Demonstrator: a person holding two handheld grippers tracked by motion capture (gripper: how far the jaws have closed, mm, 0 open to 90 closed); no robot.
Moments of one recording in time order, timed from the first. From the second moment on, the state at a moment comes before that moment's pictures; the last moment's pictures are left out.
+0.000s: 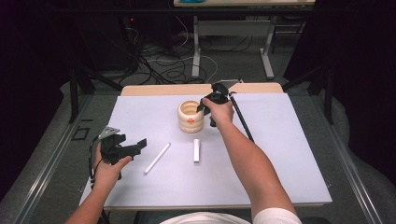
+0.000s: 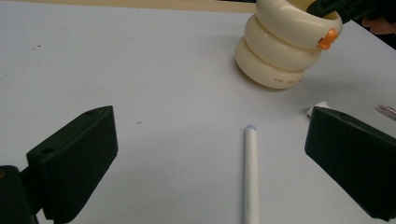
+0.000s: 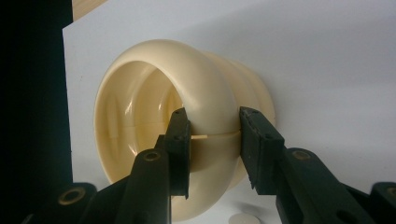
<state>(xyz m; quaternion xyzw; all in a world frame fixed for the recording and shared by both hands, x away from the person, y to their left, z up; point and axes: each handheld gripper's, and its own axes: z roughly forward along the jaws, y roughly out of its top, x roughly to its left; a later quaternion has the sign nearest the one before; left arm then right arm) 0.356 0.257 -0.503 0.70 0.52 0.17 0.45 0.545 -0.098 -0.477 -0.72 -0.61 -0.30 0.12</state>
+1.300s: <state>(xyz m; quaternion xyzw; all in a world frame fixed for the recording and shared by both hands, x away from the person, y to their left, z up) 0.356 0.254 -0.505 0.70 0.52 0.17 0.45 0.511 -0.163 -0.472 -0.72 -0.62 -0.28 0.12</state>
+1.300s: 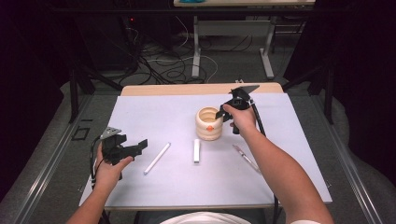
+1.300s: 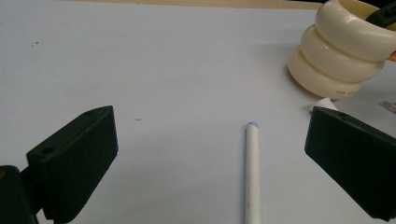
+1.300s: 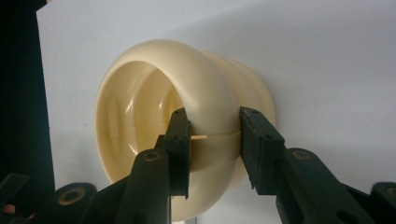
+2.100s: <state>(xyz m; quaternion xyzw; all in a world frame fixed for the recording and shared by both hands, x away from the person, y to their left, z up) 0.356 0.254 -0.505 0.71 0.52 0.17 0.44 0.503 -0.177 -0.478 -0.73 -0.61 -0.28 0.13</state>
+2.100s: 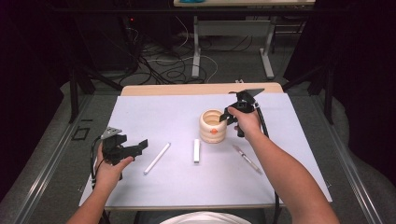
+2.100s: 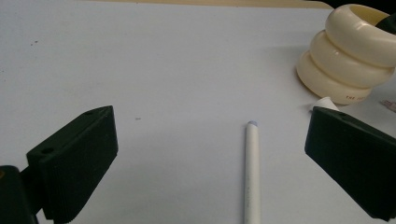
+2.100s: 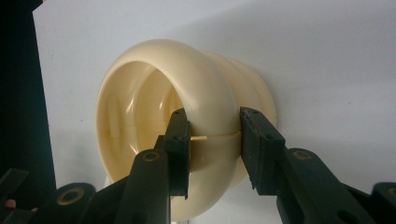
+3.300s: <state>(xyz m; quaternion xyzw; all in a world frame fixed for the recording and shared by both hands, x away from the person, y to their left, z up) 0.356 0.252 -0.507 0.71 0.53 0.17 0.44 0.450 -0.204 -0.446 -0.61 -0.71 -0.36 0.03</state>
